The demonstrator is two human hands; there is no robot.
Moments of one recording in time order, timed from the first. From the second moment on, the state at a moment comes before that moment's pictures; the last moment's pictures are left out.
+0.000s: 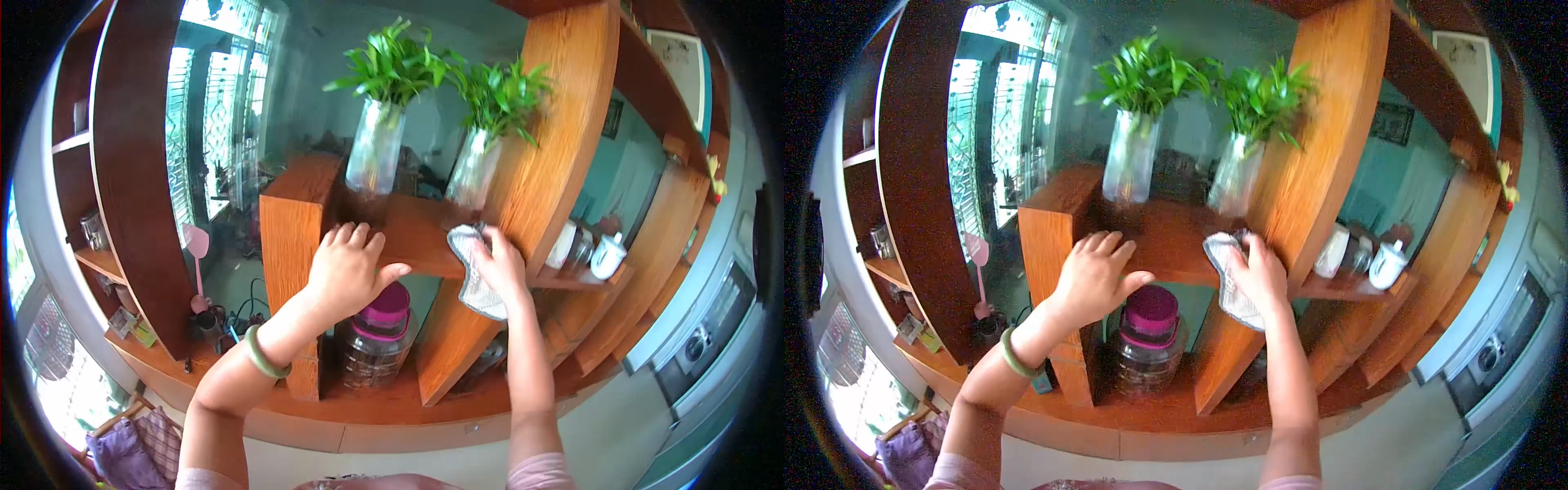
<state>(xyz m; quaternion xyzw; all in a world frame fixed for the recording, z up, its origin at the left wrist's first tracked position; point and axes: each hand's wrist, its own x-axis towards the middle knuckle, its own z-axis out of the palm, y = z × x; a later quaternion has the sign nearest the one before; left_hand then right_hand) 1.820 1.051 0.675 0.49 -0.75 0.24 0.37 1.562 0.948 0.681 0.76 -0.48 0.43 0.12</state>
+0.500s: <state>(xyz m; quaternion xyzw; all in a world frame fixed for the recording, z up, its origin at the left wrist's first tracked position) 1.816 1.013 0.658 0.55 -0.66 0.28 0.44 1.618 0.960 0.691 0.82 -0.50 0.27 0.09</state>
